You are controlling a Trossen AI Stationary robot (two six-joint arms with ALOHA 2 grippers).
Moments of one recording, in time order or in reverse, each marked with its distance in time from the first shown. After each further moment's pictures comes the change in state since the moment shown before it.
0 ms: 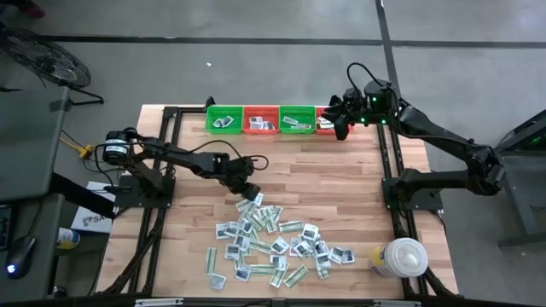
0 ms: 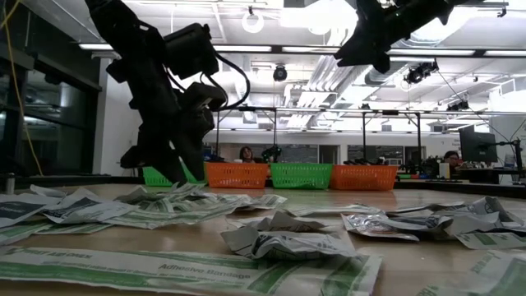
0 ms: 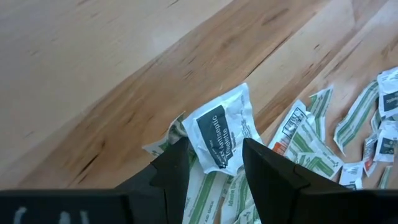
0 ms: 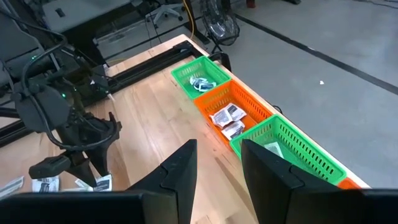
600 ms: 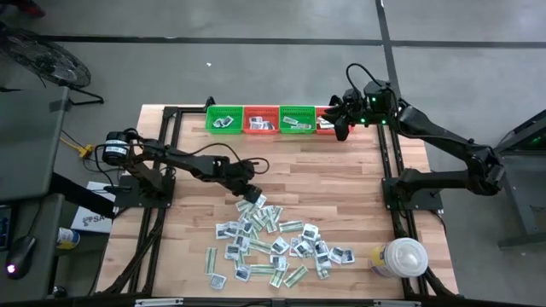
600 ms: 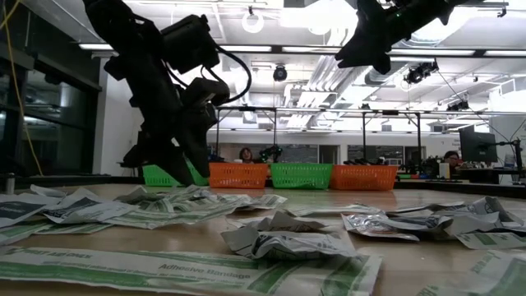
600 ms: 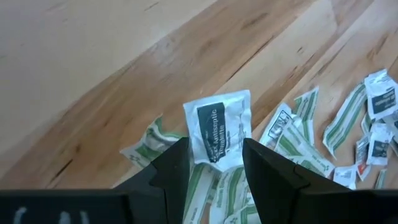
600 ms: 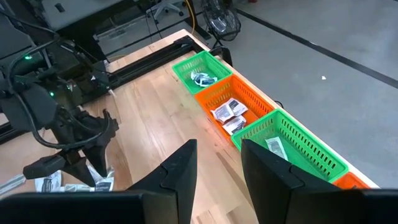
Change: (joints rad) left arm -0.040 0.000 0.000 0.046 -0.062 -0.026; right arm 0.000 0.000 -0.001 -0.015 -0.007 0.000
